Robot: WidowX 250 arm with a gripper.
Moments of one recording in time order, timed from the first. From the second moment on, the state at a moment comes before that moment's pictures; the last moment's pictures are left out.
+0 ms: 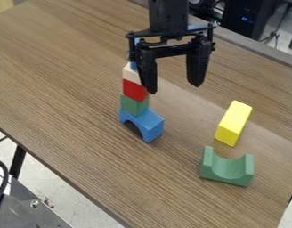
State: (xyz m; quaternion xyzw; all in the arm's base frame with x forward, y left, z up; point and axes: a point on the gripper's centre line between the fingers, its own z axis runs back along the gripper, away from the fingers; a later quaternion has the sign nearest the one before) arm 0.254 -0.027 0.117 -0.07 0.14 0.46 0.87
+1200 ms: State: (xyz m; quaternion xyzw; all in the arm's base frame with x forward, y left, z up) arm 0.243 0.012 0.141 -0.11 0.10 0.49 0.86
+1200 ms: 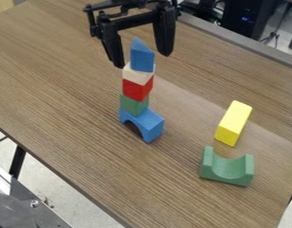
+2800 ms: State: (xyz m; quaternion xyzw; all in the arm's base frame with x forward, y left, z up) arm 0.305 -0.065 0.139 -0.02 0.08 0.29 0.96
